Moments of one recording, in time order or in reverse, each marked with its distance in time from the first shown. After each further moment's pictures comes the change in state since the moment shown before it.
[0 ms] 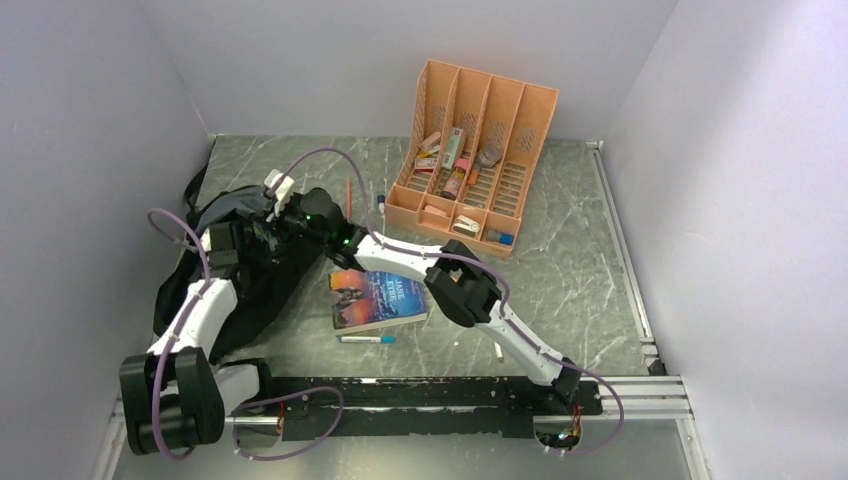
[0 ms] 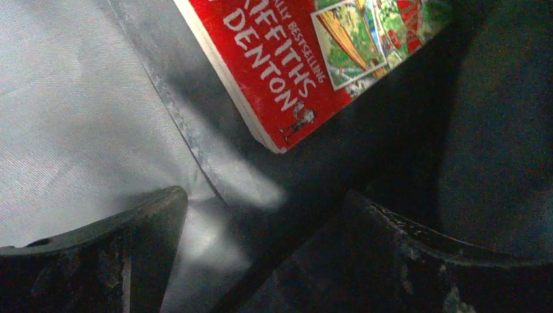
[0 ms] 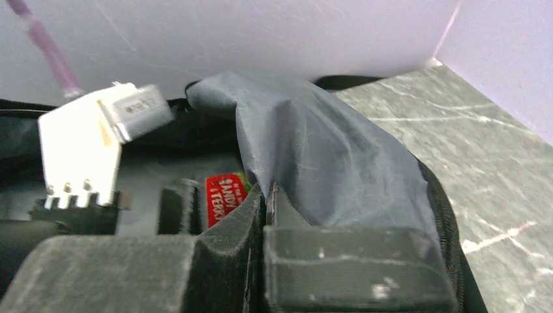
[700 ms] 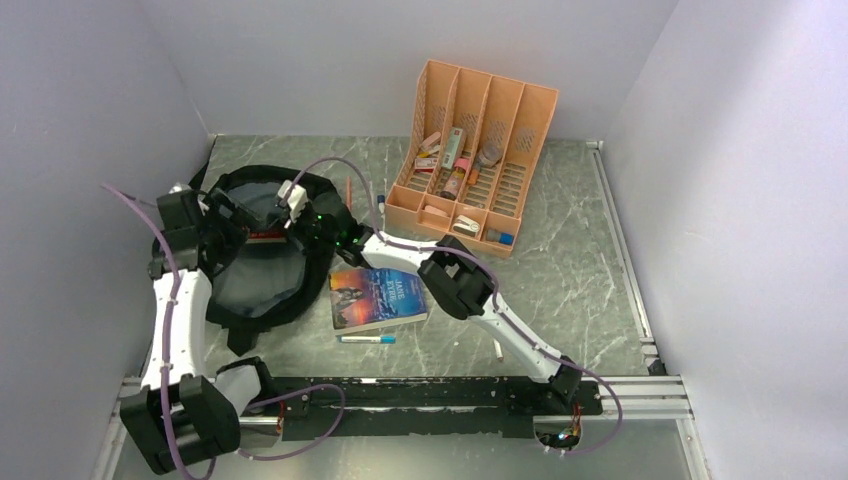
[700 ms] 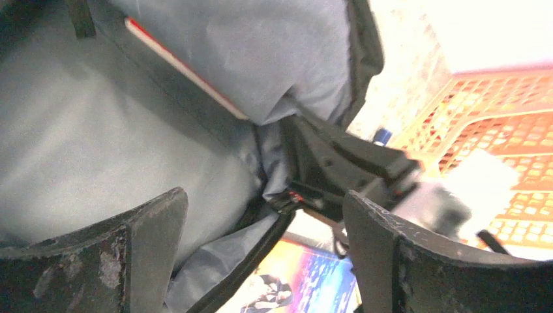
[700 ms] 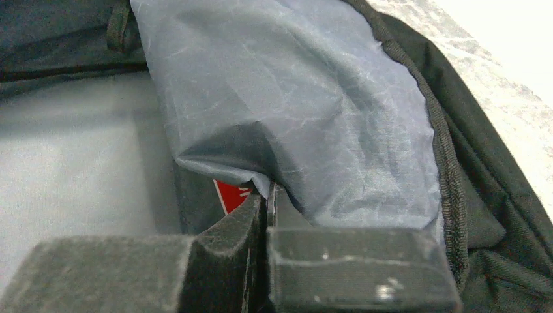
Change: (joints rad) left arm 0.171 -0.079 0.249 -0.133 0.280 0.246; right arm -0.072 0.098 -0.022 -0.010 -0.021 -0.138
